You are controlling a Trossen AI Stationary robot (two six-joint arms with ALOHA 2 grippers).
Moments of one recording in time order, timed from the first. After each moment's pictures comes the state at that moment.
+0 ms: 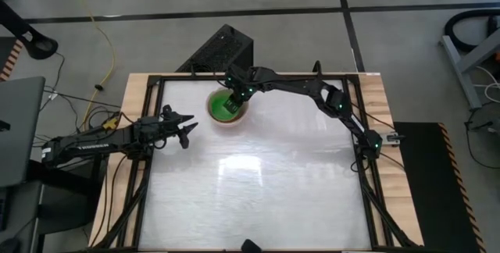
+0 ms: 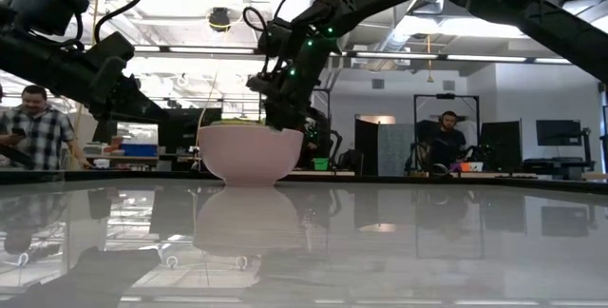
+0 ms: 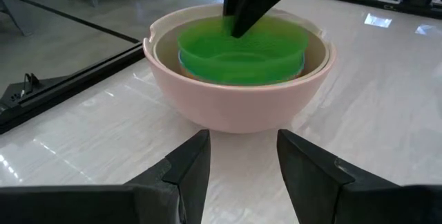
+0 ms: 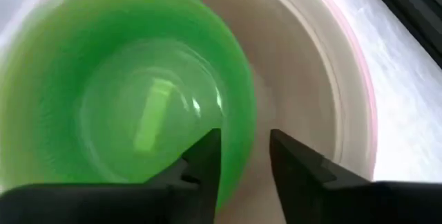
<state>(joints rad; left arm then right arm) 0.25 0.30 0.03 0.01 -0.32 -0.13 -0.38 2.32 2.14 -0.83 -0.05 0.25</state>
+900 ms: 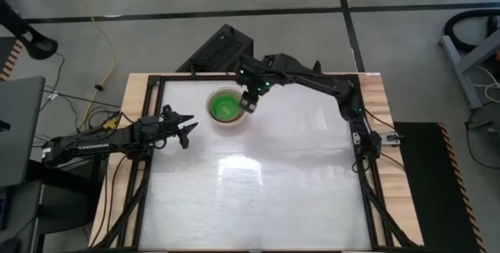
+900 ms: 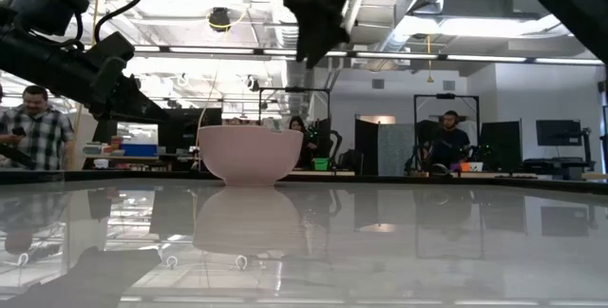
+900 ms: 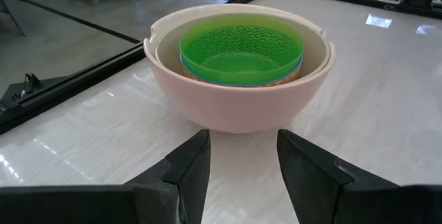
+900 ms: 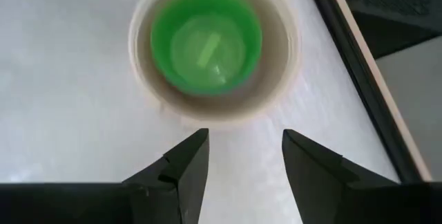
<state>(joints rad) 0.25 0.30 0.03 0.01 -0.32 -0.13 -0.30 2.09 2.33 -1.28 0.06 0.10</state>
